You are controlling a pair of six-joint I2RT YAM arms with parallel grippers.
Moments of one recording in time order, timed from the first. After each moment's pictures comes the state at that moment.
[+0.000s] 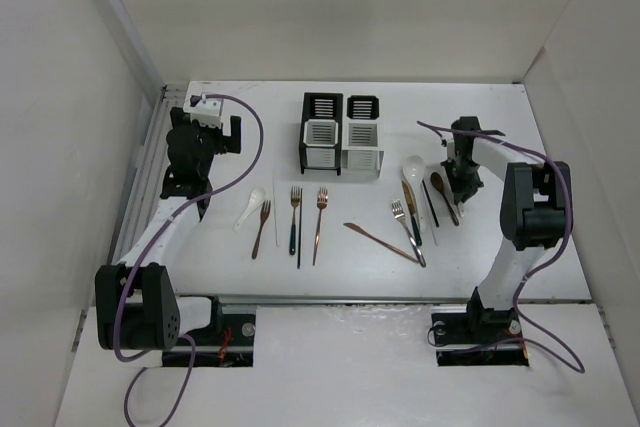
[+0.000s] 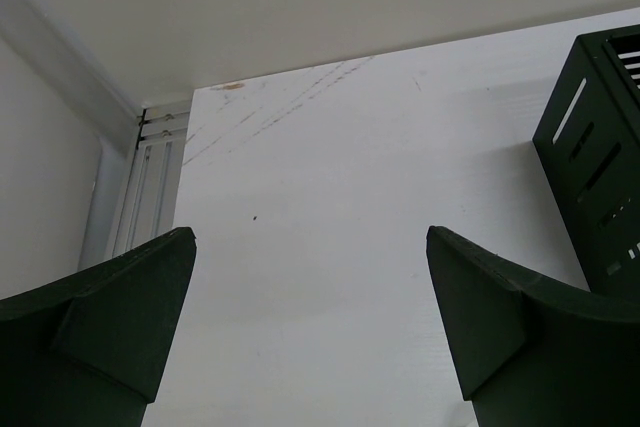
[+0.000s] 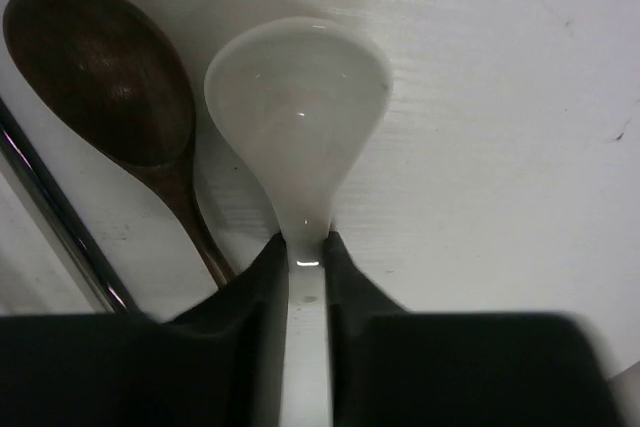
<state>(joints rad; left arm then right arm) -0.04 1.23 0.76 0.37 0.03 0.16 0.01 1.87 1.25 -0.78 0.12 -0.14</state>
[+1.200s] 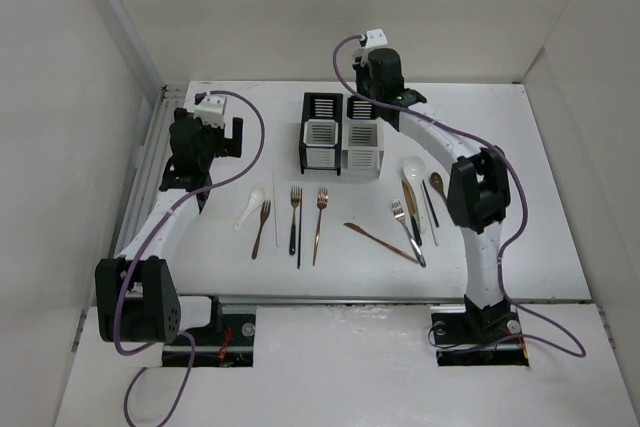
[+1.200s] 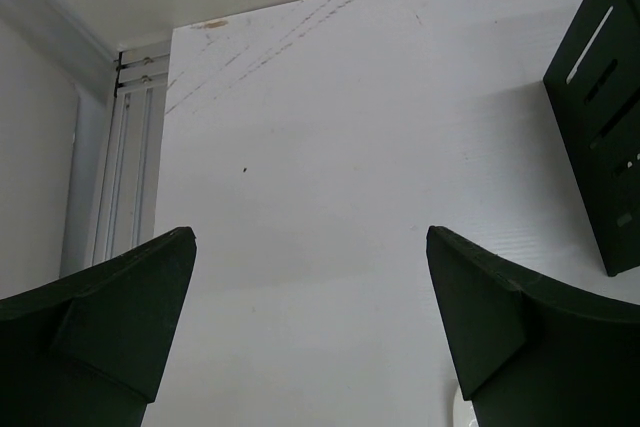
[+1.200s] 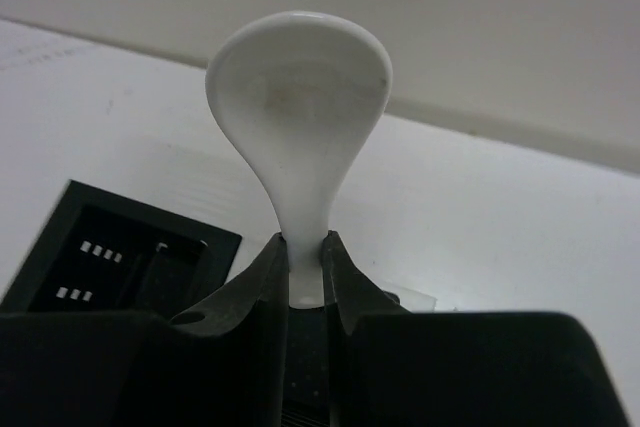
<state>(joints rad) -0.04 1.27 0.83 0.20 0.03 0.18 0.44 2.14 1.95 -0.09 0.19 0.04</state>
